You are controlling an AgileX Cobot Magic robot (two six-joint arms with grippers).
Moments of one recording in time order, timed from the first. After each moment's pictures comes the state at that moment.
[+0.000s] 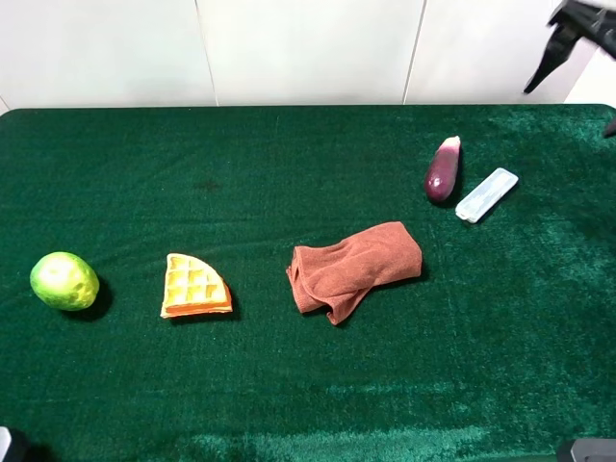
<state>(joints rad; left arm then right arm) 0.00 -0.01 -0.50 0.08 1.06 -0.01 -0.04 1.60 -1.21 0.21 0.91 0.32</state>
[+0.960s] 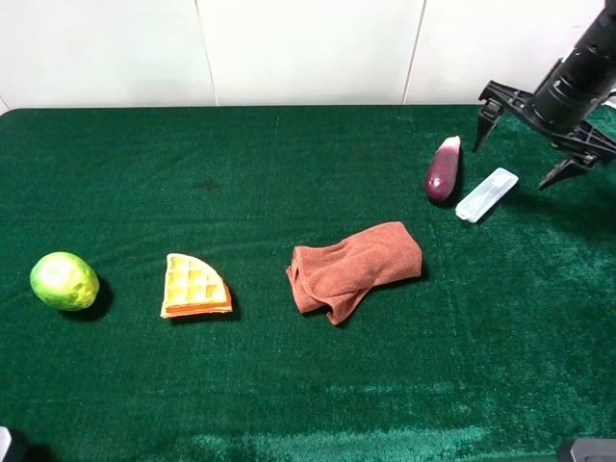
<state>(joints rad) 0.00 -0.01 -0.50 0.08 1.06 -0.01 0.02 1.95 -1.31 0.15 0.88 0.50</state>
